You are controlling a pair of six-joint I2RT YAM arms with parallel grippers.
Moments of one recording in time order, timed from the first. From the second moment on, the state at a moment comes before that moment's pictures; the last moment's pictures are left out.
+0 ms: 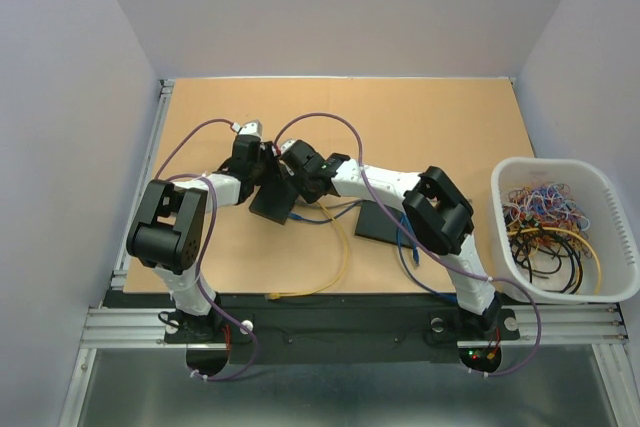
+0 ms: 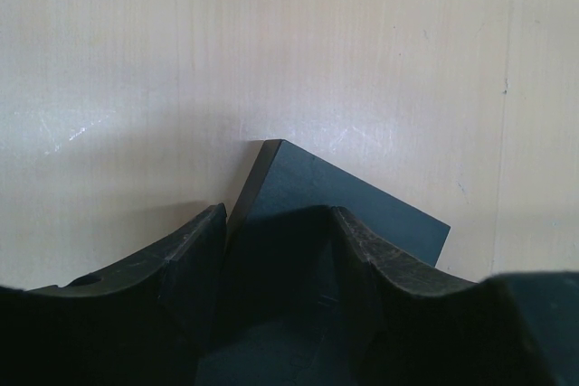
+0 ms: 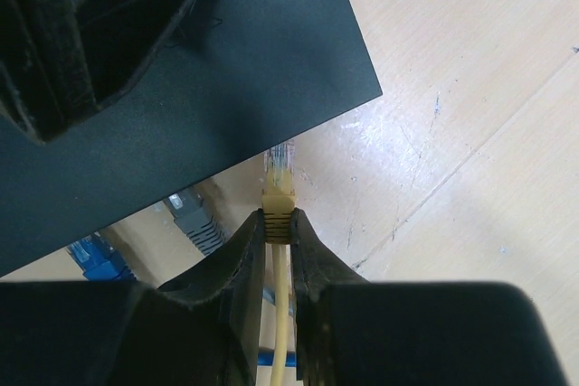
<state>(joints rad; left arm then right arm) -0.29 1.70 0.82 0.22 0.00 -0.48 0.90 2.17 1.68 -0.49 0.18 0.08</state>
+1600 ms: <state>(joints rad) -0.34 1.79 0.90 0.24 0.12 -0.38 0.92 2.03 1.40 -0.25 0.21 -0.10</state>
